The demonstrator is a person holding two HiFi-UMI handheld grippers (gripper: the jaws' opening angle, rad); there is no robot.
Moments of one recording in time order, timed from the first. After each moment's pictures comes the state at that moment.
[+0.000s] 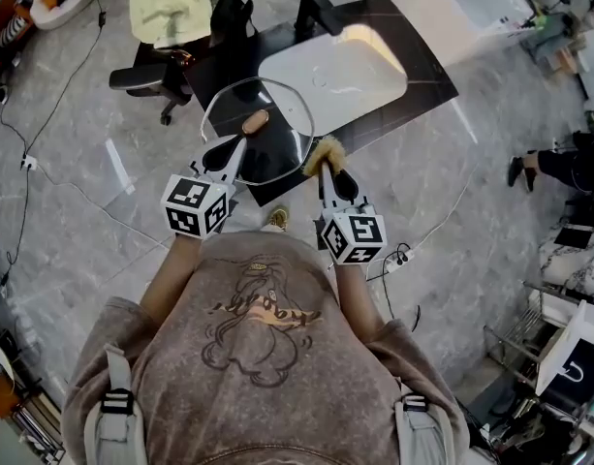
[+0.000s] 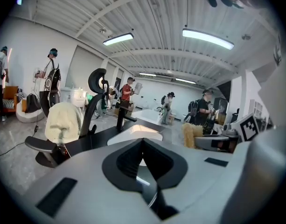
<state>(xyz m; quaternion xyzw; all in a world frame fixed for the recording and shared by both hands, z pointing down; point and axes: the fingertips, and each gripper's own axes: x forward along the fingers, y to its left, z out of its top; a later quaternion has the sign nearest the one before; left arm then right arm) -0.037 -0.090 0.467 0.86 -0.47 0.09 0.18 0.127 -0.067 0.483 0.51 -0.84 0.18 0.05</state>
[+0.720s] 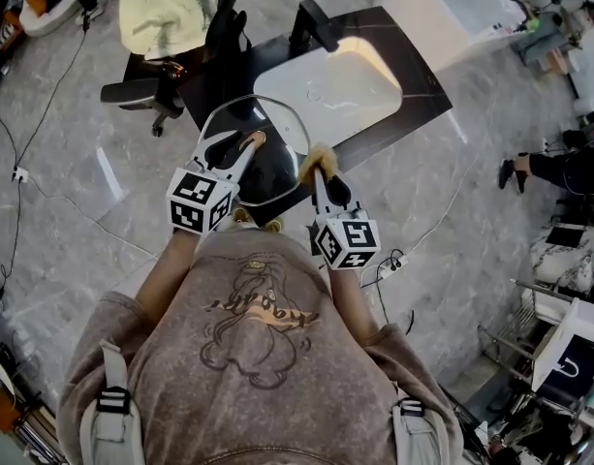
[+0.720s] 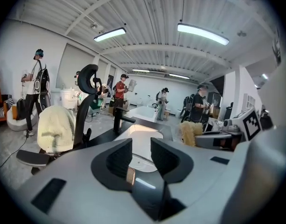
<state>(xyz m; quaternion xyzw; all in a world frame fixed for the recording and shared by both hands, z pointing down) -0.037 -0.143 0.466 0.88 -0.43 0.12 0.16 0.104 -0.105 0.481 0.52 -0.84 0.18 0.05</state>
